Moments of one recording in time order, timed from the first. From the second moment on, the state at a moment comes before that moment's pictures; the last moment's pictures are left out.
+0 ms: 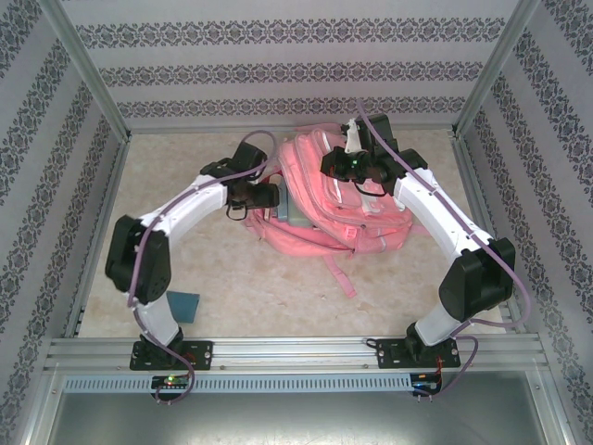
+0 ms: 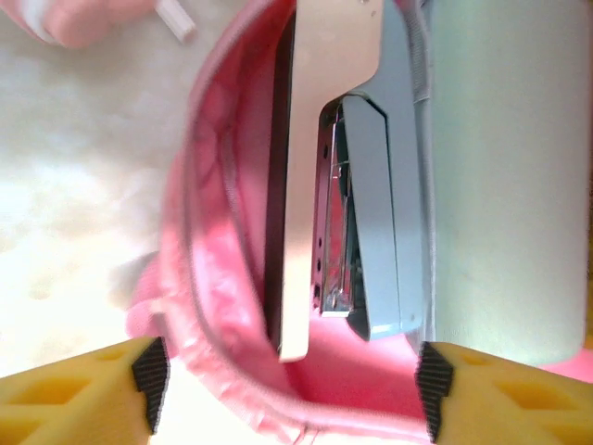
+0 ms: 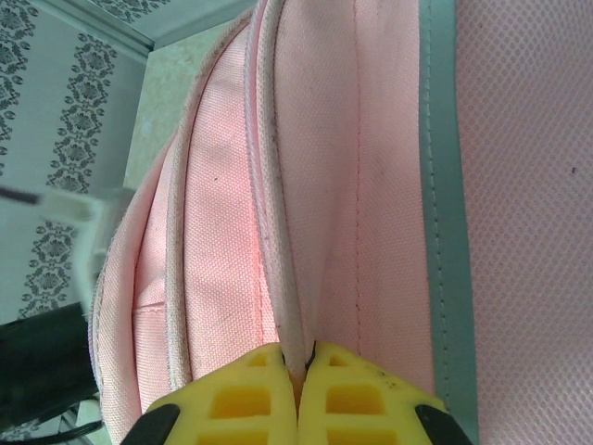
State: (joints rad) left arm -0.43 1.73 1.41 -0.74 0.02 -0.50; right arm 0.37 1.60 1.49 -0.61 -0.41 0.58
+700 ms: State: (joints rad) left arm -0.27 1.13 0.80 -1.05 -0.24 -1.14; right arm 0.43 1.64 1.49 -0.56 -0.44 0.58
